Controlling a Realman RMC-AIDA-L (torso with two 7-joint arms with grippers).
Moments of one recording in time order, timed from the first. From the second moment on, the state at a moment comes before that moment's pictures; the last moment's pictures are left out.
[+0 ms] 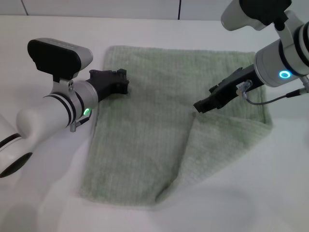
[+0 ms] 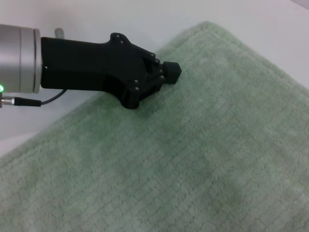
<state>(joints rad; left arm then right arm) -0.58 -2.08 2.02 0.48 -0.01 0.30 -0.62 0.67 2.07 1.65 1.27 -2.47 1.36 -0.53</state>
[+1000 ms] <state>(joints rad) -0.58 -2.08 2.02 0.49 -0.01 0.30 -0.62 0.72 2.07 1.62 1.15 -2.47 1.32 -0.56</state>
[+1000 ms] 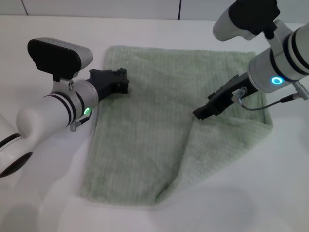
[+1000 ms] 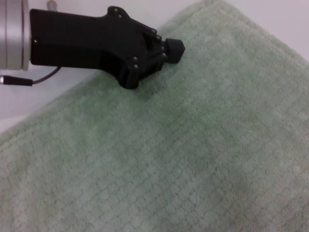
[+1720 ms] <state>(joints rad) -0.58 -2.08 2.02 0.48 -0.01 0.30 -0.62 0.75 2.07 1.60 1.08 -2.47 1.29 -0.57</state>
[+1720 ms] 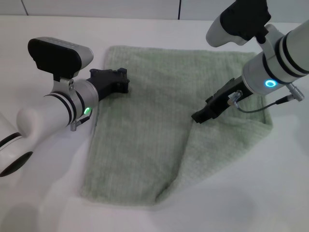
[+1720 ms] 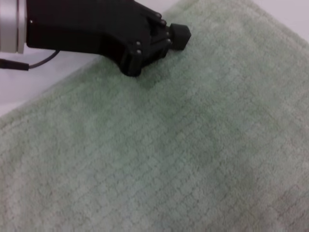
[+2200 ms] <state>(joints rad) -0.58 -2.08 2.02 0.48 -0.01 0.30 -0.62 0.77 2.07 1.60 1.05 -2.47 1.28 -0.58</state>
